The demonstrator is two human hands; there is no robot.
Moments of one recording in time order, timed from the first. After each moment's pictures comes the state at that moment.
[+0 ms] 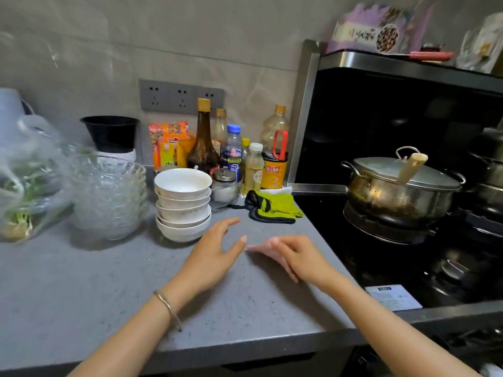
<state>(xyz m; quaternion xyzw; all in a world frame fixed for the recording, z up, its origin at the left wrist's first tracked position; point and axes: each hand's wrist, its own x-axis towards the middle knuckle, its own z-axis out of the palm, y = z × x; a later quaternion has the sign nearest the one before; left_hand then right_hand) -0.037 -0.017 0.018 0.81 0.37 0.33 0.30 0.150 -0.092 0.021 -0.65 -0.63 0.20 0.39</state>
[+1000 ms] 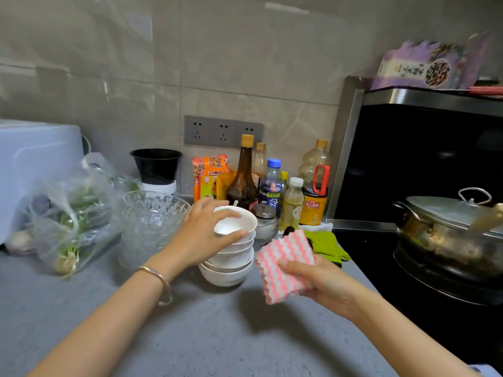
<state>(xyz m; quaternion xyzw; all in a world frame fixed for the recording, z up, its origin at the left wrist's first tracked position) -0.110 0.088 0.090 0.86 0.39 0.32 0.07 0.098 -0.032 0.072 -0.54 -0.42 0.53 0.50</state>
